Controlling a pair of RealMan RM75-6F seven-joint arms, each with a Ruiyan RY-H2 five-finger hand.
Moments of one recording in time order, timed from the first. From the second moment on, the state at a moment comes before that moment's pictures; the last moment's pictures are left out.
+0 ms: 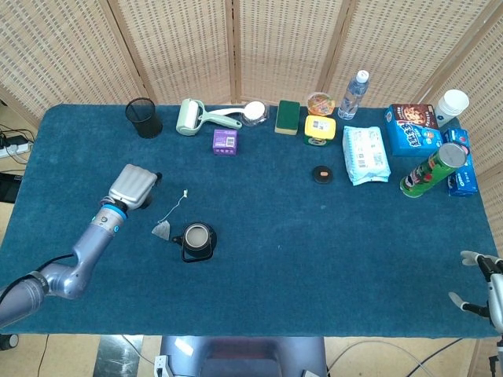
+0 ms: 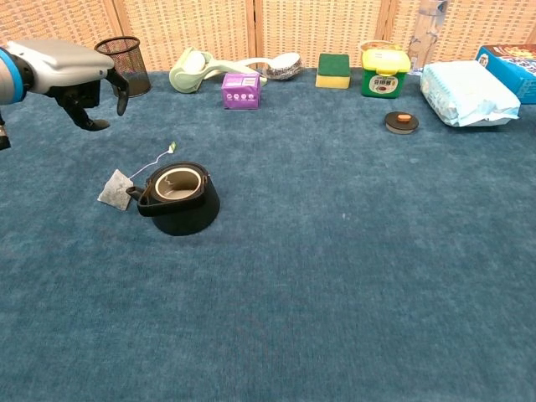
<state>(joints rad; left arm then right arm) -0.84 -1.43 -0.20 -1.25 1.05 0.72 0.48 -0.01 -1.13 0.07 -1.48 -1.41 1.49 0.13</state>
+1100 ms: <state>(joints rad) -0.96 -1.74 -0.18 -0.82 1.15 0.66 0.25 -0.06 -1.12 0.08 -1.46 -1.37 1.51 0.16</state>
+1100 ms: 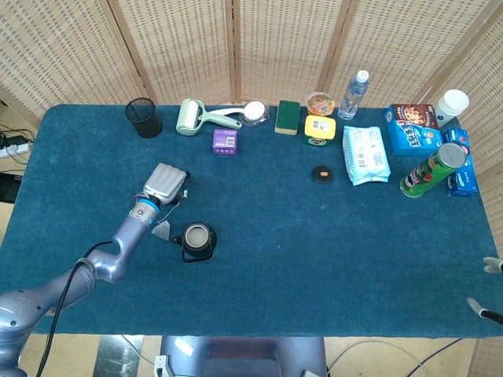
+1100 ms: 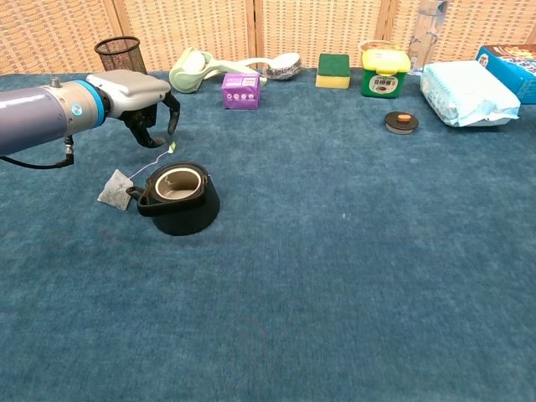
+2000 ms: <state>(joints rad) -0.99 -1.82 -0.19 -0.70 1.18 0.63 0.19 -0.08 -1.12 0.10 -1.44 -1.36 1.51 0.19</state>
